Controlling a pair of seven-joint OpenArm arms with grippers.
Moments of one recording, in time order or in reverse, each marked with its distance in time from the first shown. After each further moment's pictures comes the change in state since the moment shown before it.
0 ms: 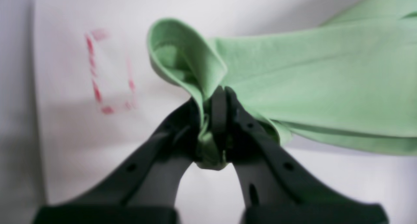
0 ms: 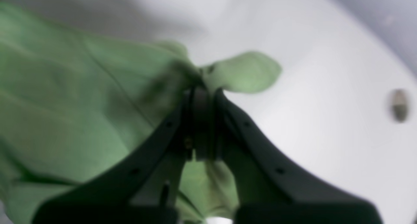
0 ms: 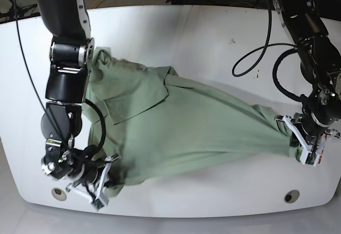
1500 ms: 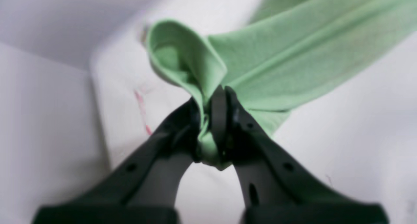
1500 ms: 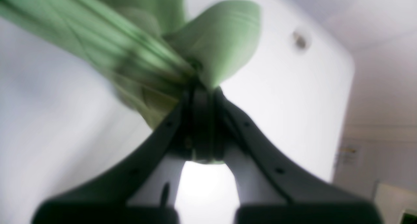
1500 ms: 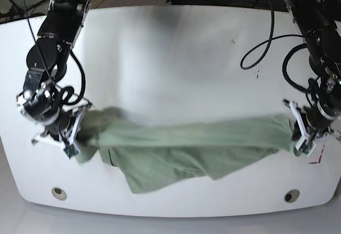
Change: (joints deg) left arm 8.2 -5.3 0.1 6.4 -2.4 -13.2 -1.5; right arm -29.9 3.5 11.5 41.5 2.8 -0.3 -17.4
